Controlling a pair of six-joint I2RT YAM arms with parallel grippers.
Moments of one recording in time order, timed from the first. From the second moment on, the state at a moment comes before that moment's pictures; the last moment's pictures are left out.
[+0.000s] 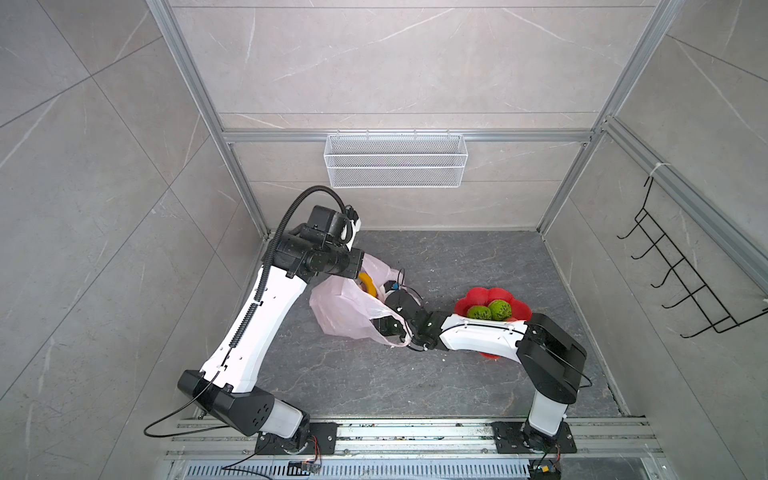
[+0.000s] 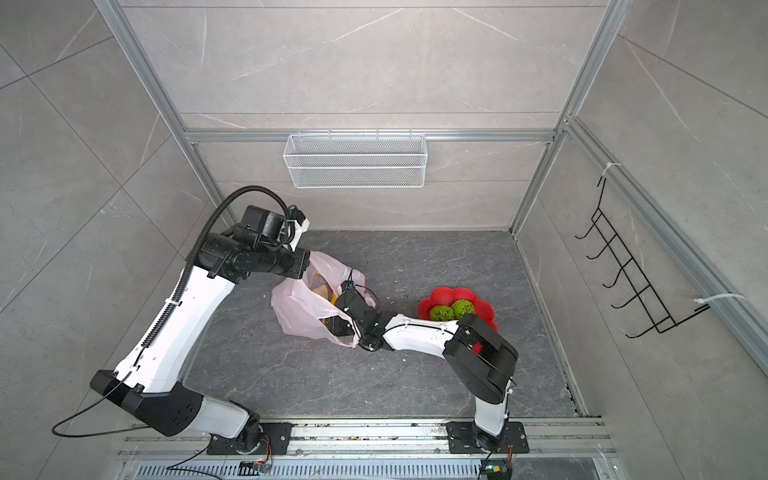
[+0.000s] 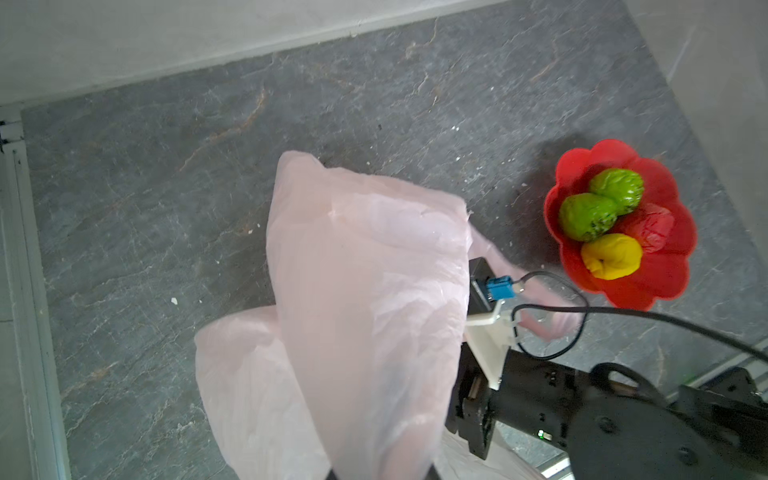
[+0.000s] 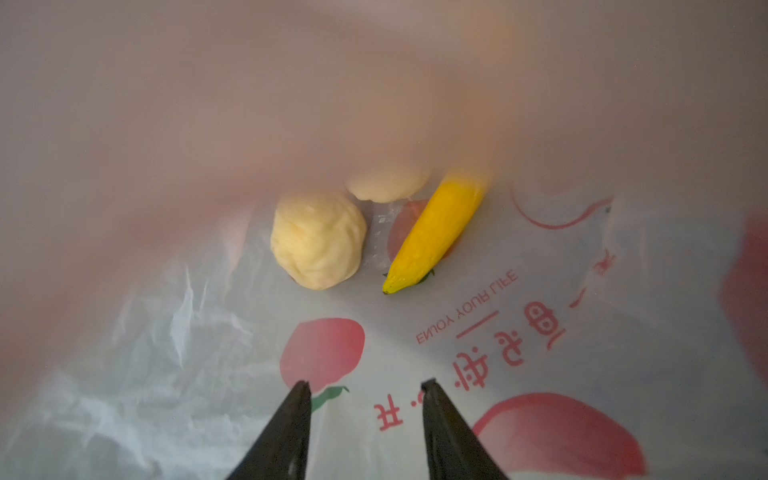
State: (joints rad) left arm -0.46 1.47 1.85 -1.22 0.07 -0.10; right arm 0.97 1.83 1.15 0.02 -0.01 0.75
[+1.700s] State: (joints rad) left arm -0.47 1.10 1.19 -1.14 0.14 -0.24; right arm 1.06 2.07 1.59 -0.36 0.14 0.79
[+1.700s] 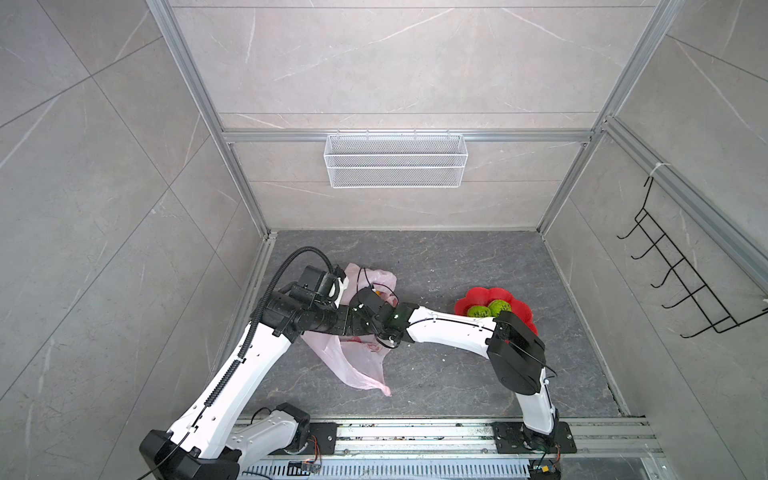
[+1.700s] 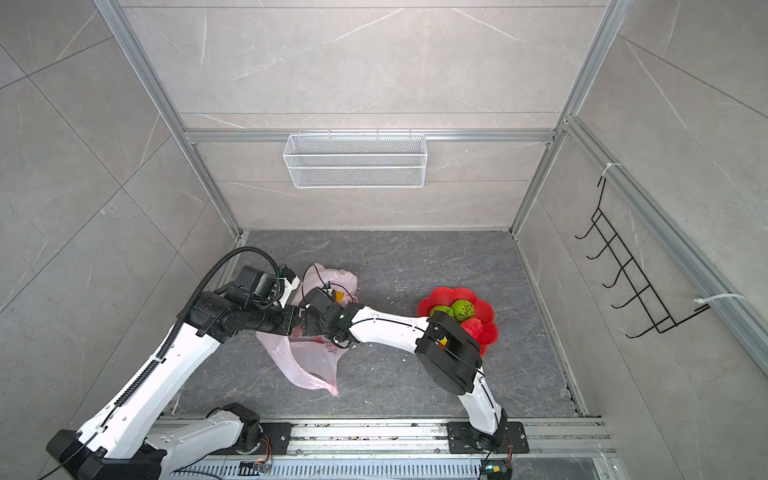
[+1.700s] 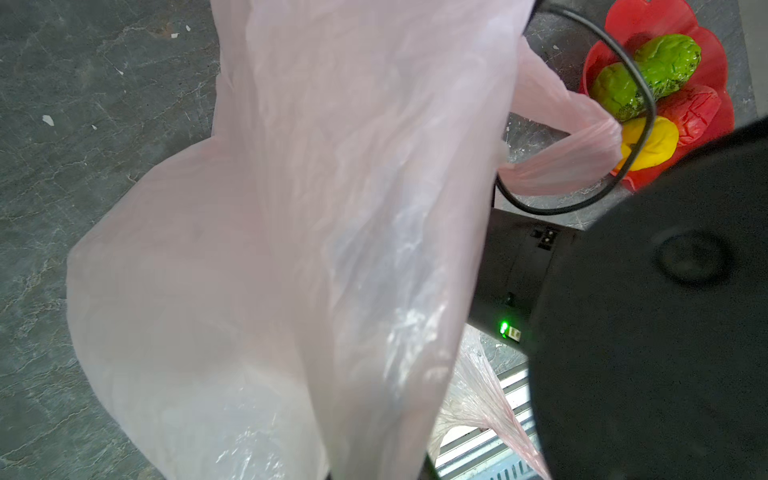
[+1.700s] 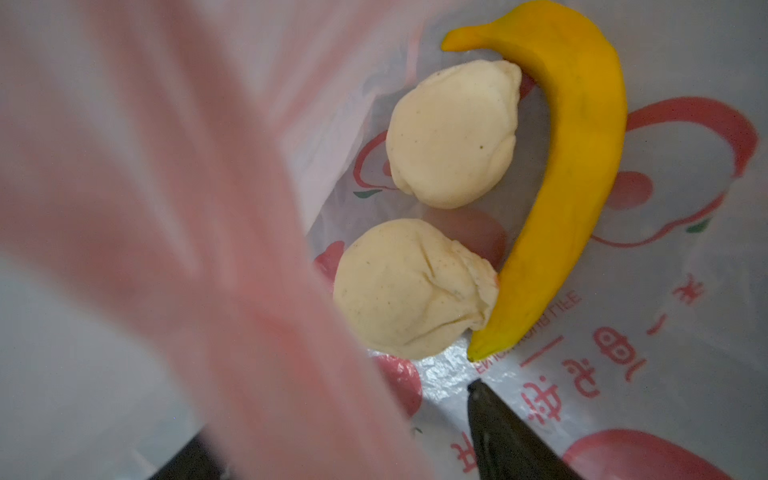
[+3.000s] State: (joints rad) left arm -0.47 1.11 1.11 -1.03 0.18 -0.23; right arm 1.04 2.26 1.74 -0.39 0.16 0.91
